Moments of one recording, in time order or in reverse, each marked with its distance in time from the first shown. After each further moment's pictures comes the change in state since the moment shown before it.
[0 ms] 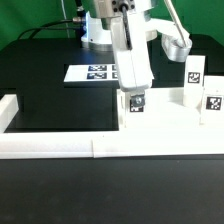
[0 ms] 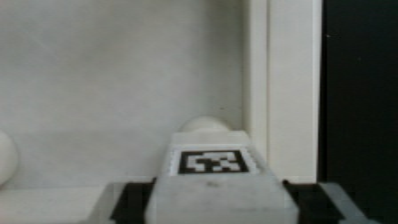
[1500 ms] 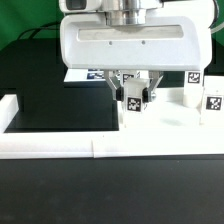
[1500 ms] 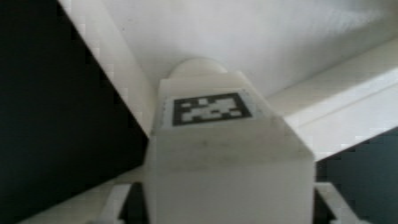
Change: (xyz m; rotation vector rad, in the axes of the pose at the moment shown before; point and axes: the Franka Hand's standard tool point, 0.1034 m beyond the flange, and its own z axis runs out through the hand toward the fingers) arm 0.007 -0.007 -0.002 0.018 0.151 -1.003
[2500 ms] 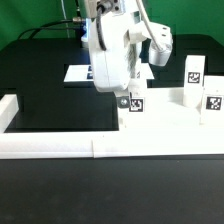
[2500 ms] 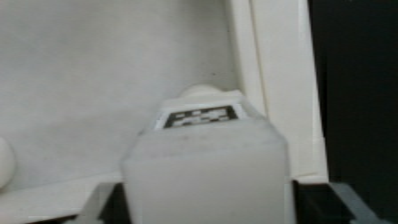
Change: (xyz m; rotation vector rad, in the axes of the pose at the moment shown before) arm -0.005 0.013 0.003 -0.018 -0.111 1.175
